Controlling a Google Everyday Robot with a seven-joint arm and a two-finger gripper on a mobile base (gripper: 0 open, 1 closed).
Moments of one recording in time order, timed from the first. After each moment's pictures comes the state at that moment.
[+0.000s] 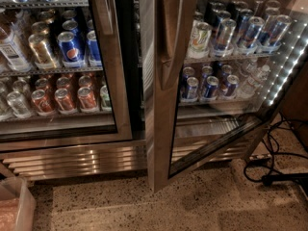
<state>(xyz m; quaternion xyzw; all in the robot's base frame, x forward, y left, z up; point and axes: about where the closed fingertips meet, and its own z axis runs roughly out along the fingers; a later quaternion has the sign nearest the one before) 0.380 0.015 1.210 -0.45 0.67 0.27 0.52</state>
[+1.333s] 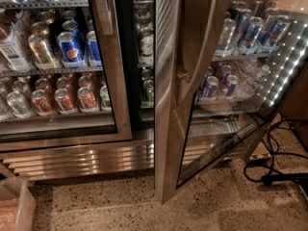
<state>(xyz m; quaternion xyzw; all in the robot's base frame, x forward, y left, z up) 0.380 0.015 1.210 -0.45 0.67 0.27 0.52</state>
